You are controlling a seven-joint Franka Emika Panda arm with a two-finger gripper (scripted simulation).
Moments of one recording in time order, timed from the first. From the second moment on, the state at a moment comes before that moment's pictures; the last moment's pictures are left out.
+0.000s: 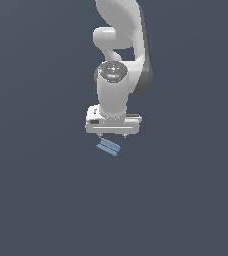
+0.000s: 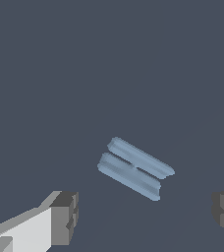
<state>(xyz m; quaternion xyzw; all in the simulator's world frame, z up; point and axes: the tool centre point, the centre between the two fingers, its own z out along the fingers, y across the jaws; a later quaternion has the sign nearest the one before) -0.010 -0.006 0.162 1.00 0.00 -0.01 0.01</state>
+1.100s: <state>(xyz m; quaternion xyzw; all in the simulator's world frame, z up) 0.011 -0.012 0.186 1.00 0.01 0.02 0.01</state>
